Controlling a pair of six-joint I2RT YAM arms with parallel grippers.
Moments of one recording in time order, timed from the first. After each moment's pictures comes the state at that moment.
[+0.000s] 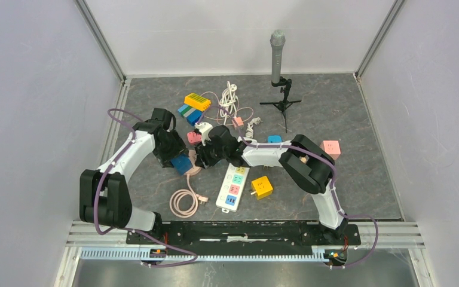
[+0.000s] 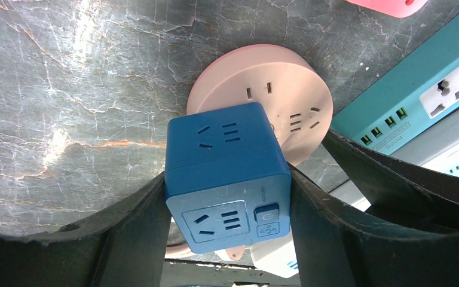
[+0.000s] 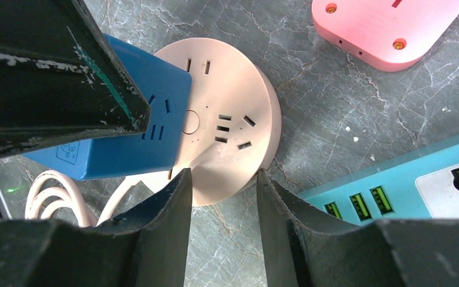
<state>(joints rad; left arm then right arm) -0.16 1.42 0.98 -0.84 0.03 -0.73 0.94 2.09 1.30 0.17 -0.20 0.27</state>
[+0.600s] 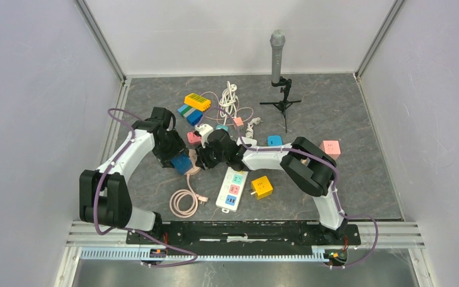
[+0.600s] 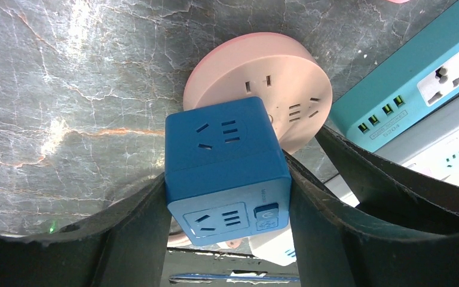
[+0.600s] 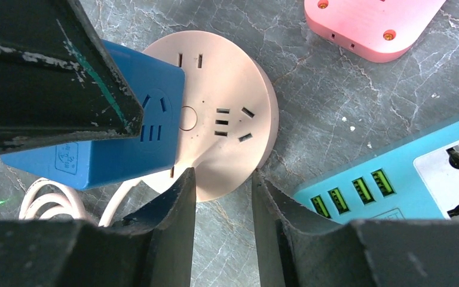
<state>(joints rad) -0.16 1.42 1.01 -0.88 0.05 -0.73 0.97 2.07 1.25 0.20 -0.10 0.28</state>
